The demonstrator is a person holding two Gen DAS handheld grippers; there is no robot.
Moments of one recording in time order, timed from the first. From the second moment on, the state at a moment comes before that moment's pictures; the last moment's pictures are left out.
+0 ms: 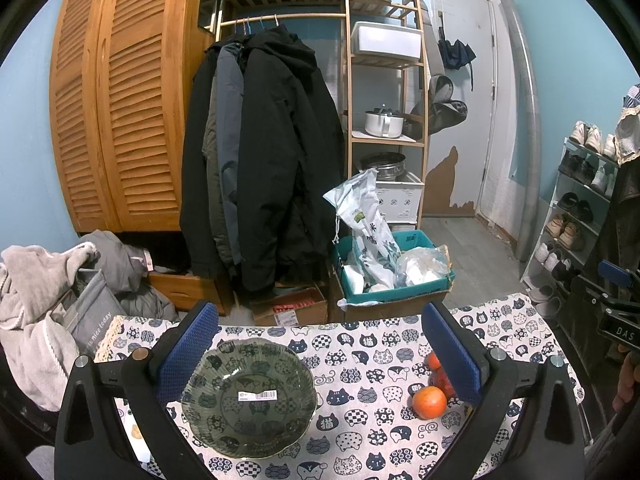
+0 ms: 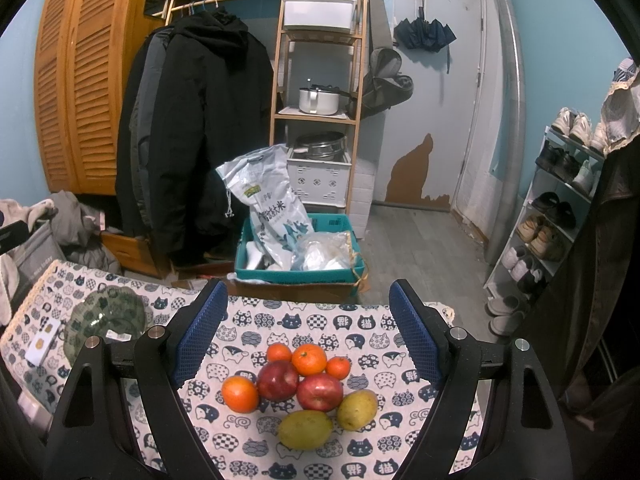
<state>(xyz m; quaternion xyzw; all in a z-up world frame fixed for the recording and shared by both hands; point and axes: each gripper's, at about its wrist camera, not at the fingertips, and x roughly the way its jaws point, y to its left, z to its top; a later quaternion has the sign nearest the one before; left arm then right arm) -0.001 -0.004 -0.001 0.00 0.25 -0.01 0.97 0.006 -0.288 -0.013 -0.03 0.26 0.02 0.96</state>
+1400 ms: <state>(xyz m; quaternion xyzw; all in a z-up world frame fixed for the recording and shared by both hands) 0.036 -0.054 -0.052 0.02 0.34 -0.06 0.94 0.030 -0.332 -0.069 -0.04 0.37 -0.02 0.93</state>
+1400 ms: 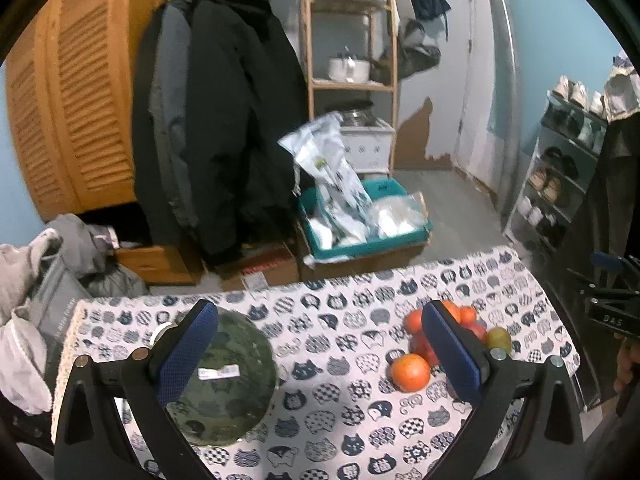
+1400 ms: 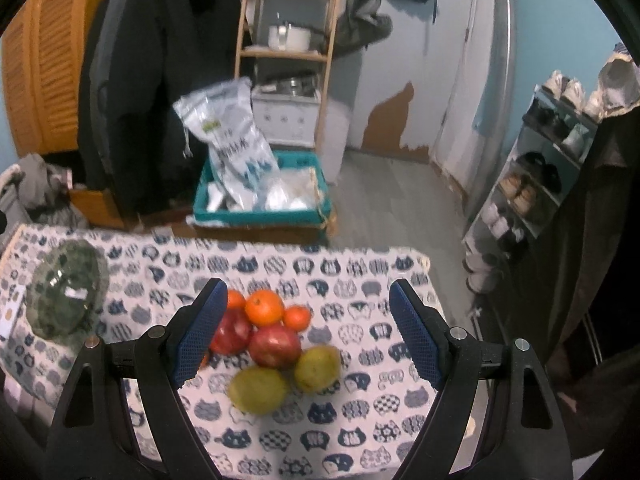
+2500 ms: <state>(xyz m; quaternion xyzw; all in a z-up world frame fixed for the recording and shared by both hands) 0.106 -0.128 -0.214 0.04 0.52 -0.10 0.85 0.088 -0.378 -0.230 0.01 0.58 -0.03 0.81</state>
